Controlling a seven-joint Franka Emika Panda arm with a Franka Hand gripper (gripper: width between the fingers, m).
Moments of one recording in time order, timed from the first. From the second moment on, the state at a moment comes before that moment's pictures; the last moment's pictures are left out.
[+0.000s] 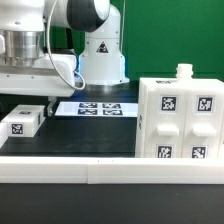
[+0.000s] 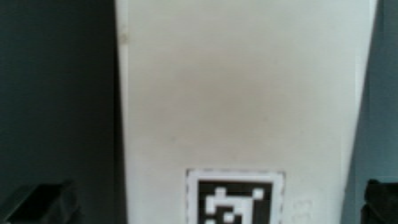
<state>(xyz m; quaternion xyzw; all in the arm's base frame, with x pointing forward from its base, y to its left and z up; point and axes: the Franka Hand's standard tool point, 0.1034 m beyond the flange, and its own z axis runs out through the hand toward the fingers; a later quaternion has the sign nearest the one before) 0.420 -0.183 0.017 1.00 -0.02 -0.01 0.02</state>
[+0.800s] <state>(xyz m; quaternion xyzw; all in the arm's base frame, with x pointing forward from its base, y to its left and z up) 0.416 -0.181 0.010 1.00 -0.01 -0.02 0.02</state>
